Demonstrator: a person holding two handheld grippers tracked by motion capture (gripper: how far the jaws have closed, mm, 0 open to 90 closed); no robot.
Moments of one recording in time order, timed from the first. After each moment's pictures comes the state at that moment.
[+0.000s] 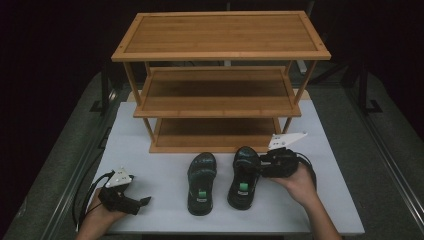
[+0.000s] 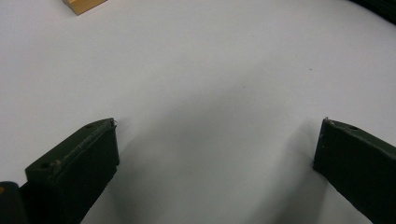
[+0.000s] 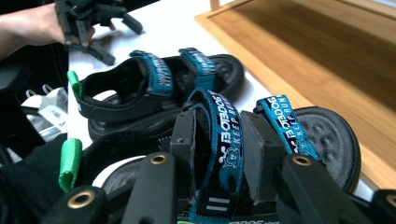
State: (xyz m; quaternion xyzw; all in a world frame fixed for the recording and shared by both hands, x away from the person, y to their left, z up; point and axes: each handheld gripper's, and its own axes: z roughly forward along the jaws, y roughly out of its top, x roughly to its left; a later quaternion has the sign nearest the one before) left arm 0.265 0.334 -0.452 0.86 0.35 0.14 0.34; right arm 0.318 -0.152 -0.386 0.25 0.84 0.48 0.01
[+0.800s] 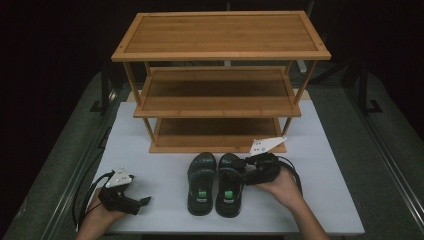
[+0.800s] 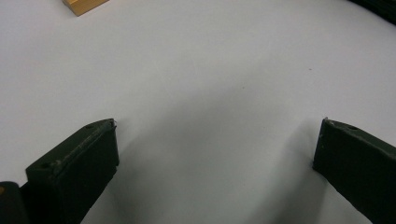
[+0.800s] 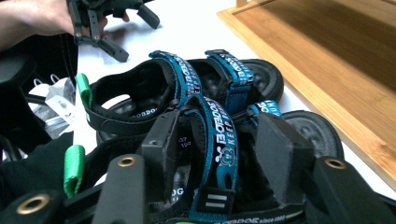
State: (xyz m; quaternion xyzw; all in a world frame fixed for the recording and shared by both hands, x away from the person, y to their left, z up) left arm 0.264 0.333 -0.452 0.86 0.34 0.14 0.34; right arm 0.314 -0.111 -0.395 0.23 0.85 0.48 0.00
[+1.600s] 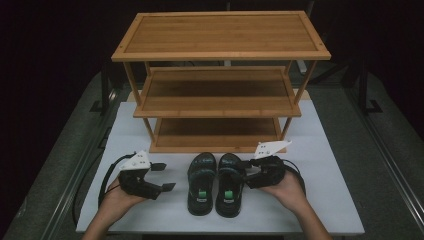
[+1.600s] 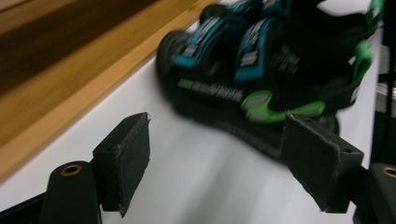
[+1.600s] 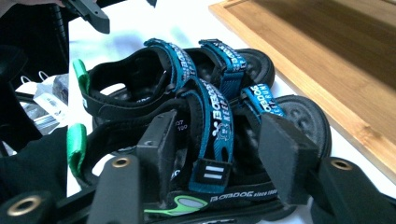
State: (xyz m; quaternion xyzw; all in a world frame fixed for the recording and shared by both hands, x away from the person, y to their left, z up) left arm 0.286 0.261 -0.389 0.86 0.24 0.08 0.44; right arm 0.305 -0.120 -0.395 0.24 0.85 0.47 0.02
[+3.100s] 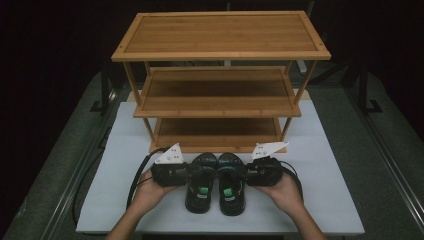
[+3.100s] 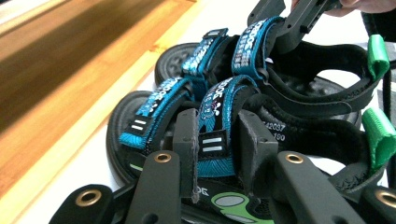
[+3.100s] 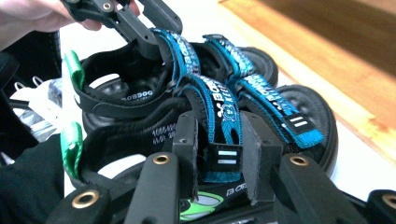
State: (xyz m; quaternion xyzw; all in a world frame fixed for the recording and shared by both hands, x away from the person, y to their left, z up) left arm 0.306 0.192 -0.394 0.87 0.19 0.07 0.45; right arm 0.304 -0.114 -0.399 0.26 0.85 0.46 0.02
